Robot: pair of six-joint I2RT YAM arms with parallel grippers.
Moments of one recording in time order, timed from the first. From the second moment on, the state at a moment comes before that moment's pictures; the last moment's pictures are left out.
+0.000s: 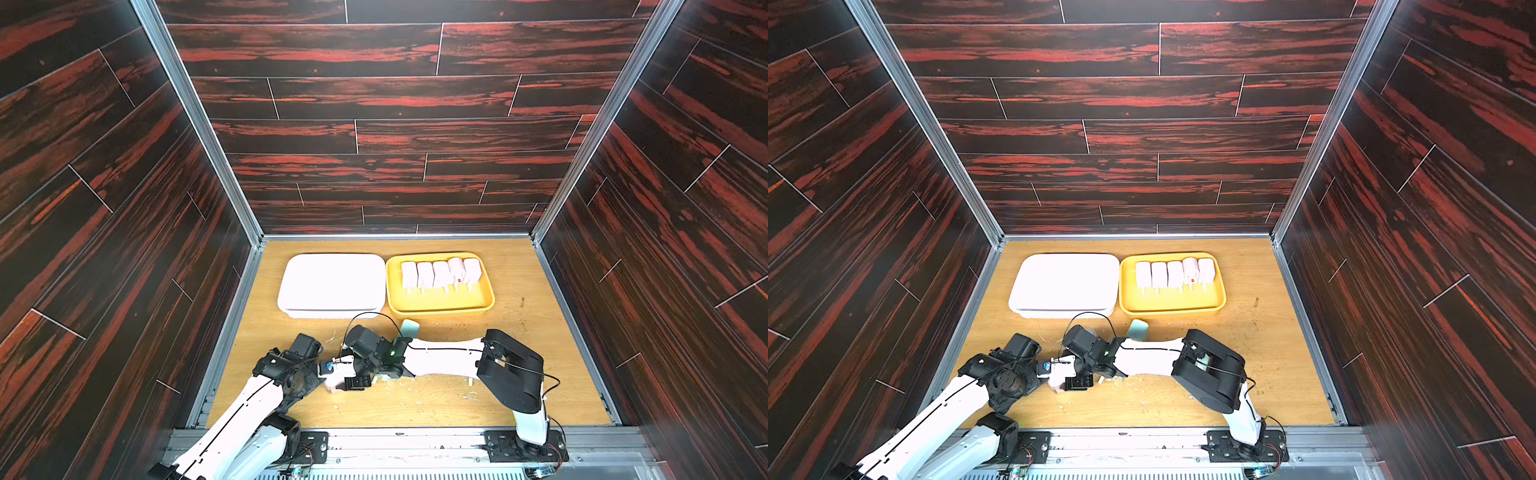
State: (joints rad) left arm -0.33 0.86 0.51 -1.08 -0.15 -1.07; right arm 1.21 1.99 1.30 -0.12 -0.29 -0.54
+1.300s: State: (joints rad) left arm -0.35 1.12 0.76 -0.52 -0.09 -0.82; right arm 0.67 1.45 1.06 -0.06 -0.25 -0.56
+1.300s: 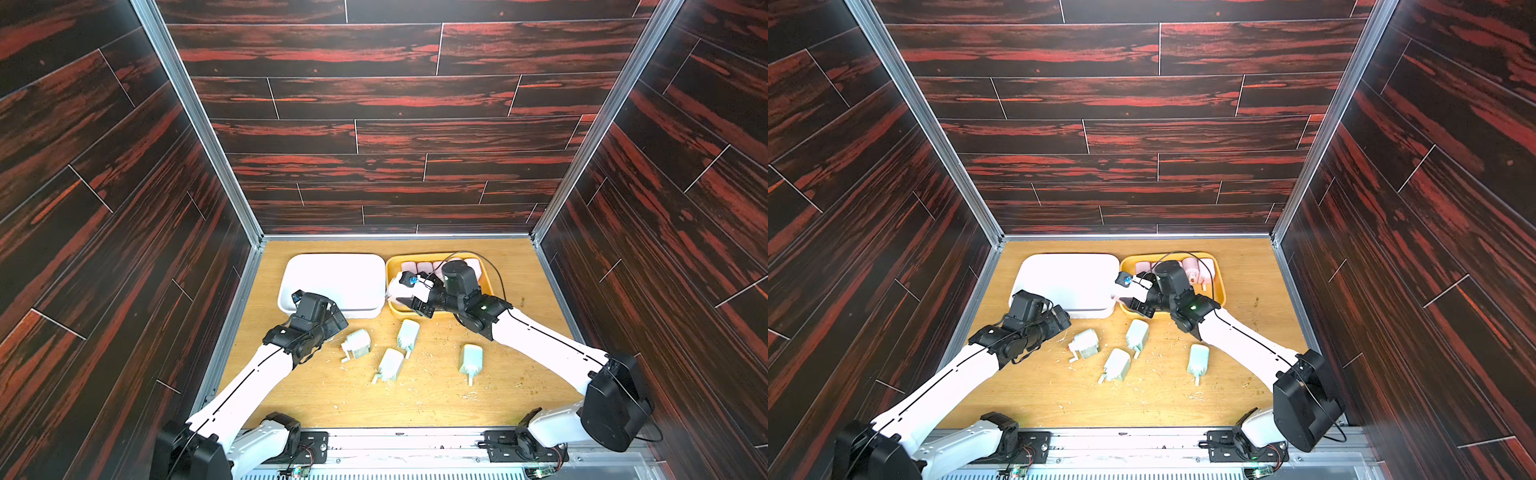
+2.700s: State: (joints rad) left arm -0.51 1.52 1.07 -0.48 -0.17 -0.58; right arm 0.33 1.80 1.36 -0.53 -0.45 -1.02
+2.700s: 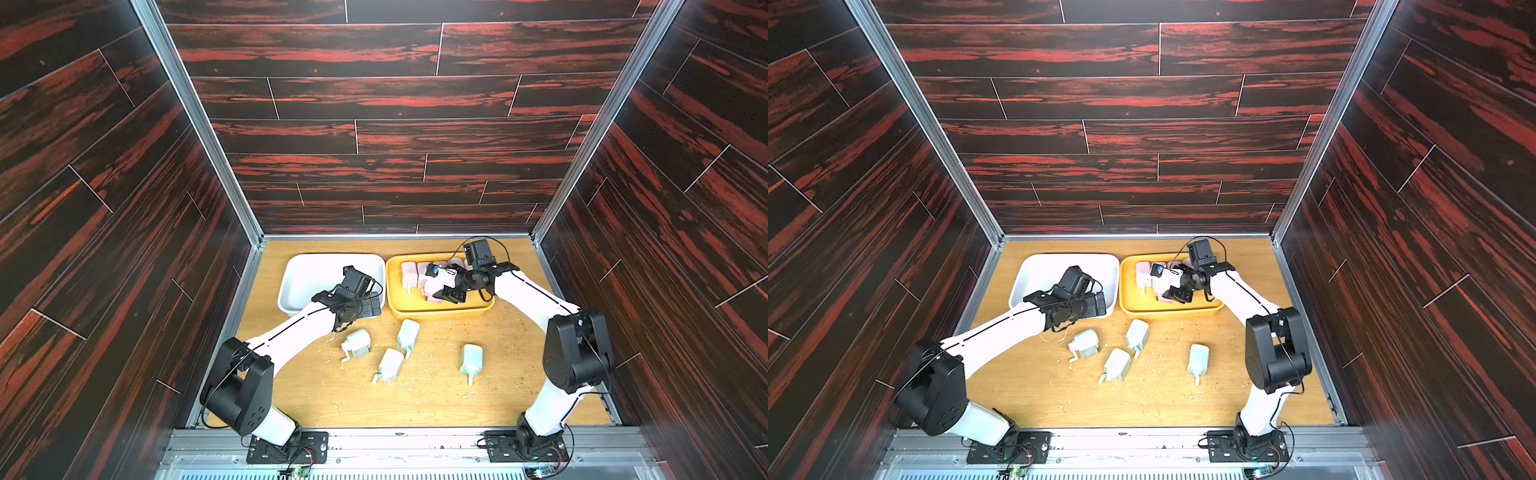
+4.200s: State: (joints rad) left arm -0.48 1.38 0.95 -0.51 -0.31 -0.56; right arm 0.37 1.77 1.35 -0.51 -0.50 -1.13
